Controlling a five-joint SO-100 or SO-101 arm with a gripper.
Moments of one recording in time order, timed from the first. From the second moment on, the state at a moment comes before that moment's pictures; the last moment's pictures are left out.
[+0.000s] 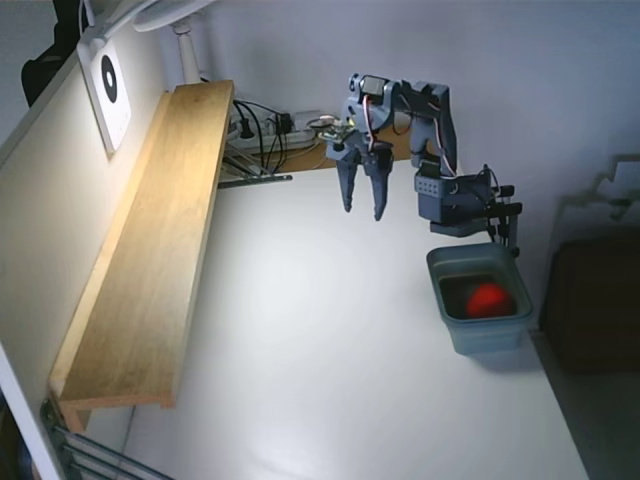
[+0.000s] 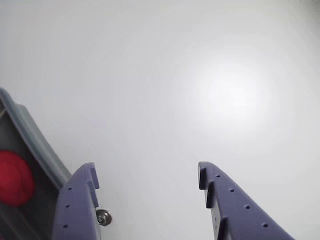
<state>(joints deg) -23.3 83.3 46.8 98.5 -90.2</state>
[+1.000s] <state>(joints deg) 17.1 109.9 69.1 98.7 -90.2</state>
